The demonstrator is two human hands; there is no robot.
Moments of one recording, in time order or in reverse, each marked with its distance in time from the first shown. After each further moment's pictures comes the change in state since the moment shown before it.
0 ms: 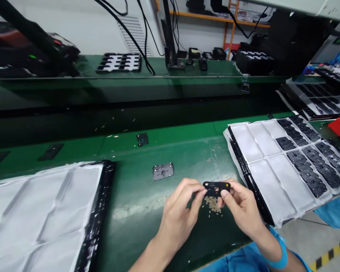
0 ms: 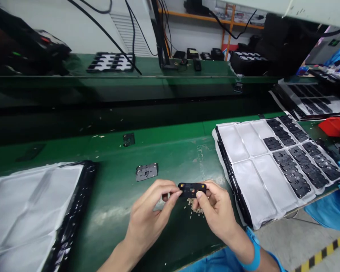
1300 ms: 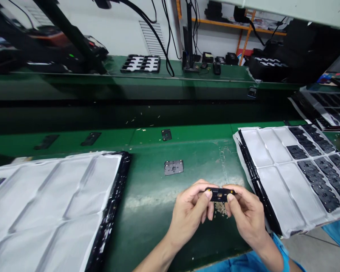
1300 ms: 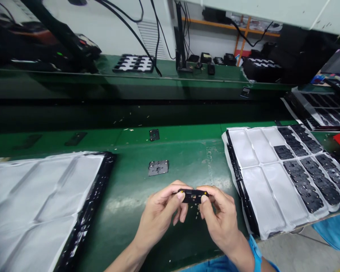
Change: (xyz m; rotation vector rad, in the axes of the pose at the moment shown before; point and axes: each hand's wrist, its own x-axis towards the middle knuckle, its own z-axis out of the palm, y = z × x) left_hand -0.009 0.008 0.002 -0.754 -0.063 -0.573; right_hand -0.008 0.005 0.010 -0.116 0.019 -0.211
